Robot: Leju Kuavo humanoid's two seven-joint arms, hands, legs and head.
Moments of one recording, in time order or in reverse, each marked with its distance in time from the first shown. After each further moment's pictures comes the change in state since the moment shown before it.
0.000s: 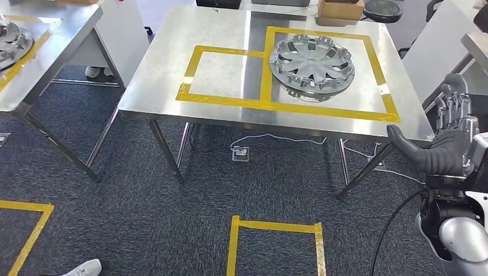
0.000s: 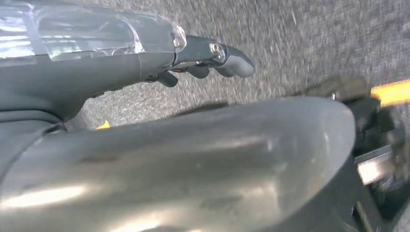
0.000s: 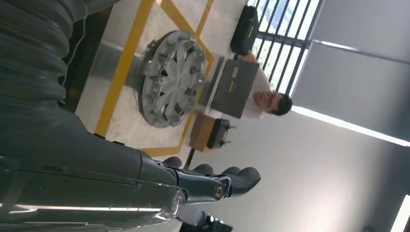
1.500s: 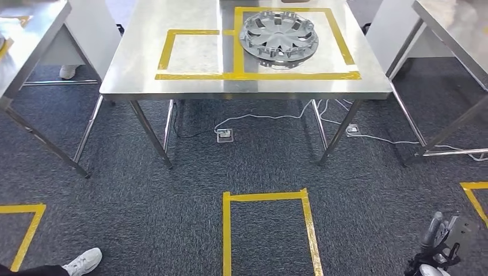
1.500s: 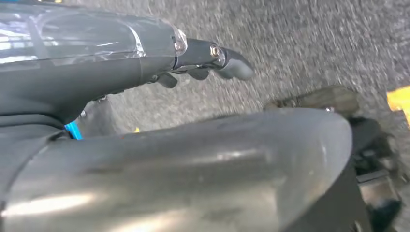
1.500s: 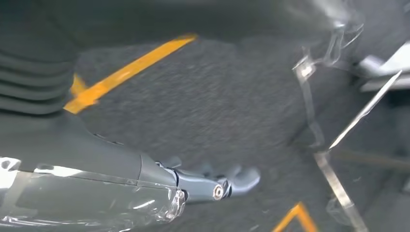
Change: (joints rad) left arm 0.006 0.006 0.000 0.000 0.023 0.012 0.030; right arm 0.106 0.283 -0.279 1.080 -0.441 0.075 -0.312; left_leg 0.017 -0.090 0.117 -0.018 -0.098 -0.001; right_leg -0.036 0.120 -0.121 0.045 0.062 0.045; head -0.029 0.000
